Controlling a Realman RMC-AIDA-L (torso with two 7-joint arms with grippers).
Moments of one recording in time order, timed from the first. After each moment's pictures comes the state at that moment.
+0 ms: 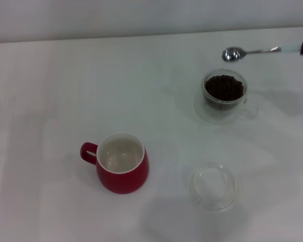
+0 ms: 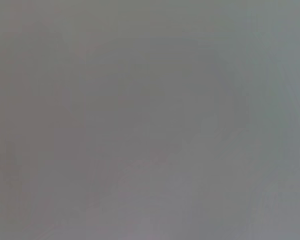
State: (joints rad) left arm -0.43 -2.08 2.82 0.13 -1.59 1.29 -0.29; right arm 0.71 1.96 -2.83 1.08 0.48 -2.04 1.76
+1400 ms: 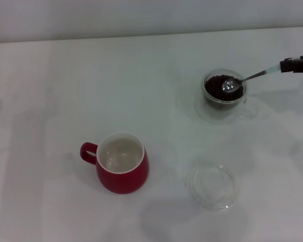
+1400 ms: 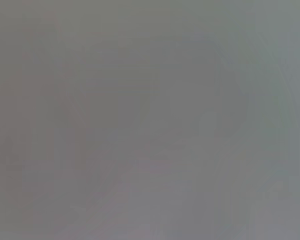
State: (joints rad) left arm -0.44 -2.08 2.82 0.13 -1.59 1.27 -0.29; right arm 0.90 2.01 -2.83 1.15 0.09 -1.86 1.68
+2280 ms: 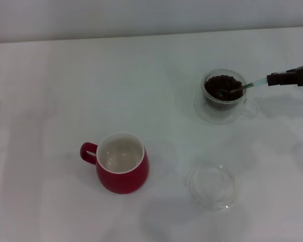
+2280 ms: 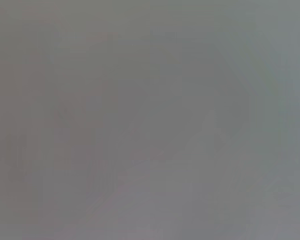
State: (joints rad) left arm -0.44 -2.08 2.82 0.13 -1.59 1.27 -0.29; right arm 0.89 2.01 -2.83 1.04 0.06 -1.82 1.74
